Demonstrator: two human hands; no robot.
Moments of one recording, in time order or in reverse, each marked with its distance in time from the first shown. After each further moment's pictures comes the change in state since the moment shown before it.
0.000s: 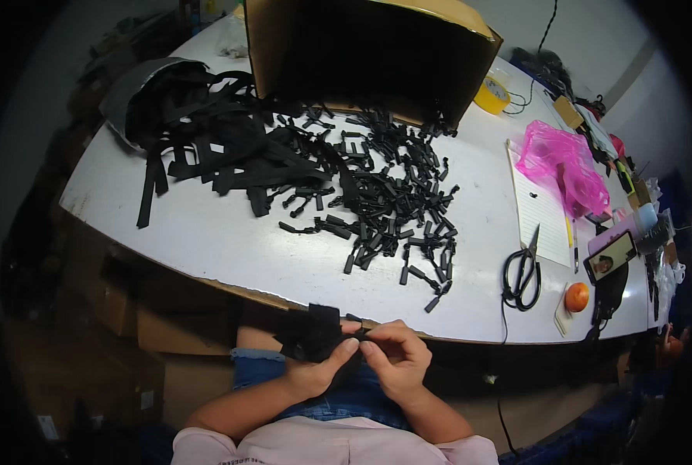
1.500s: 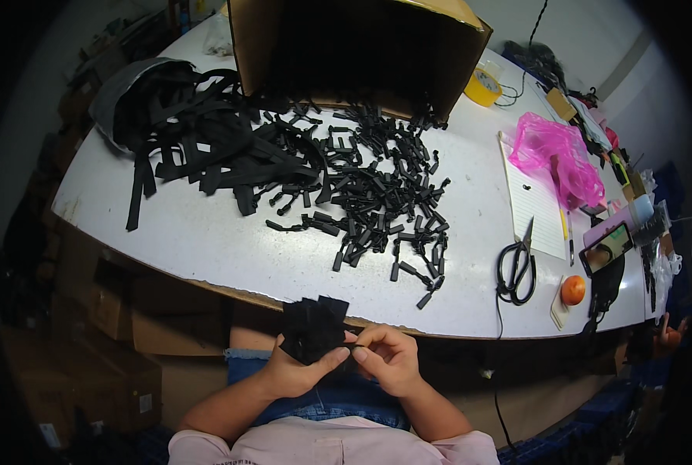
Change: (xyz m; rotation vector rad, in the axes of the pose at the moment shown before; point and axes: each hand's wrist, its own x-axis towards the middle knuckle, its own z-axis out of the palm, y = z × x) left_hand 0.007 0.007 -0.013 -0.050 -0.204 -0.155; right_hand -0.003 0.000 -0.012 0.365 -0.242 0.310
